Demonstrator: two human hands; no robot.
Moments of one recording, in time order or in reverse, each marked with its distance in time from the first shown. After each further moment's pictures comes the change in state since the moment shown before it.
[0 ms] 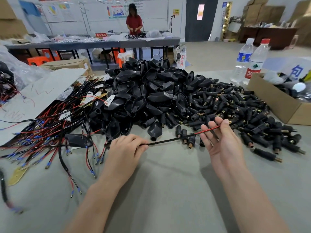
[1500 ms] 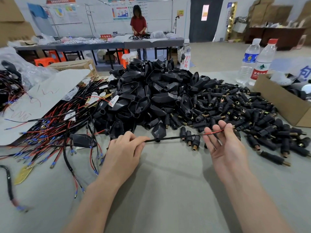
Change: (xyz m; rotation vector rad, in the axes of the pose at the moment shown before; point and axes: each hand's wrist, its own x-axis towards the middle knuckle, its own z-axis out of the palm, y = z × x) left_hand 0.001 -0.009 -0.005 0.044 0.041 -0.015; right_hand 0.000 0.004 0.004 0.051 0.026 0.054
